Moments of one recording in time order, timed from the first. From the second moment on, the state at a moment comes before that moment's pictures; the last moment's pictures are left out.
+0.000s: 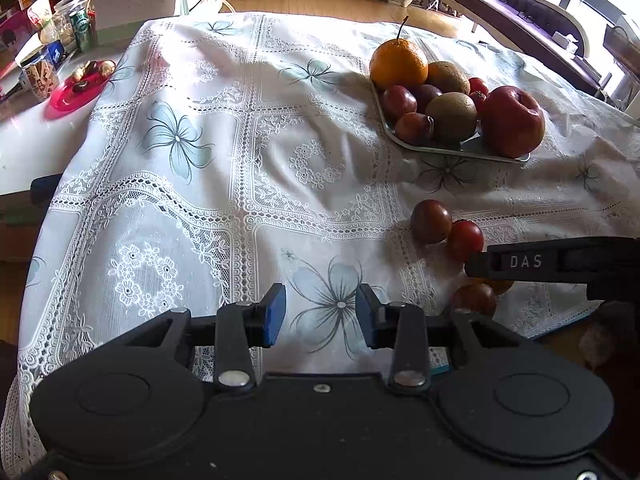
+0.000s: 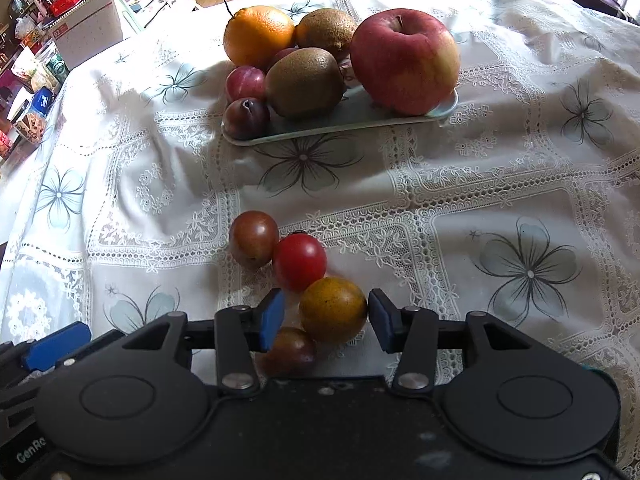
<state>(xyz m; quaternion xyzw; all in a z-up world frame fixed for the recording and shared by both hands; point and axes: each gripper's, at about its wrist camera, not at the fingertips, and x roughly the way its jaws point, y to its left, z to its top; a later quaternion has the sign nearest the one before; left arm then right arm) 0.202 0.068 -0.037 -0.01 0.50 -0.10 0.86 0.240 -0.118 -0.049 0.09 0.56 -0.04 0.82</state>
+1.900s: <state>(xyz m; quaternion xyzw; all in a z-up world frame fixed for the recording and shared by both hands) 0.202 -0.048 -0.058 0.05 0.53 -0.18 0.82 0.172 -0.223 -0.013 0.14 0.49 -0.04 0.86</state>
